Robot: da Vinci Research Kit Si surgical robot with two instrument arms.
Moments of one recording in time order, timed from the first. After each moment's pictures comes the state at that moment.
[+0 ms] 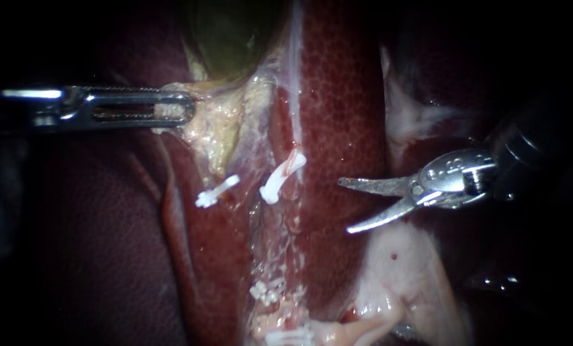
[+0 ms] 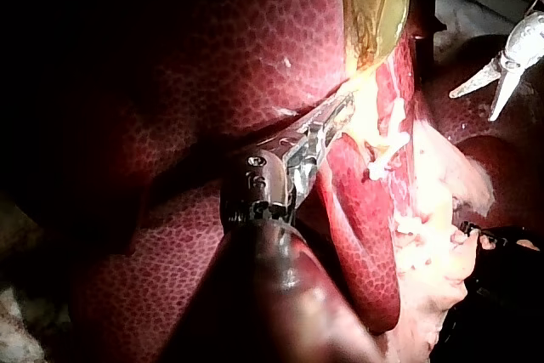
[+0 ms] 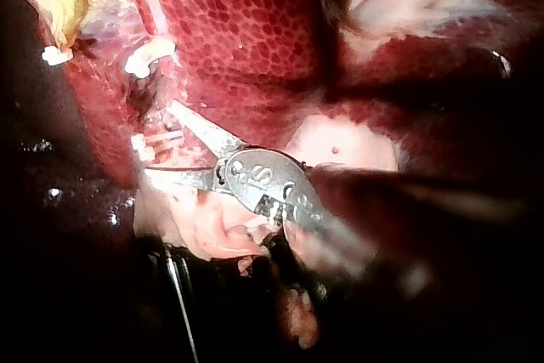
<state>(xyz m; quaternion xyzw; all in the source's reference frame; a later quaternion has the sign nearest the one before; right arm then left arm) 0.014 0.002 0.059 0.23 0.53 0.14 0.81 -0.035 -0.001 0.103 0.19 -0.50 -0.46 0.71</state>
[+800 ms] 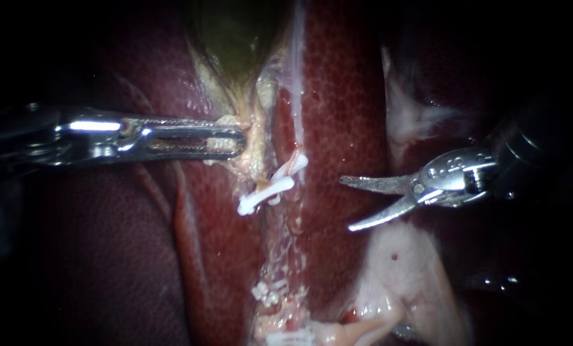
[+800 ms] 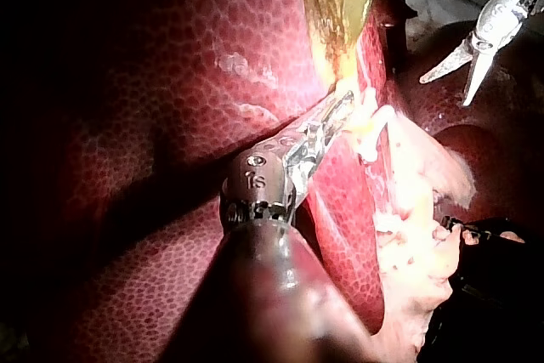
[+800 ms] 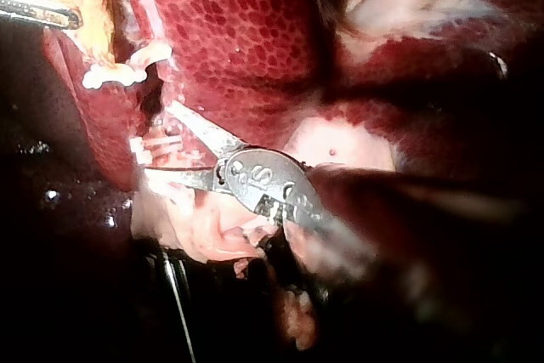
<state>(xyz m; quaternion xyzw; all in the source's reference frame) 0.014 0.002 0.059 0.23 0.53 0.14 0.81 -0.040 -0.003 0.107 0.21 -0.48 -0.46 0.72</state>
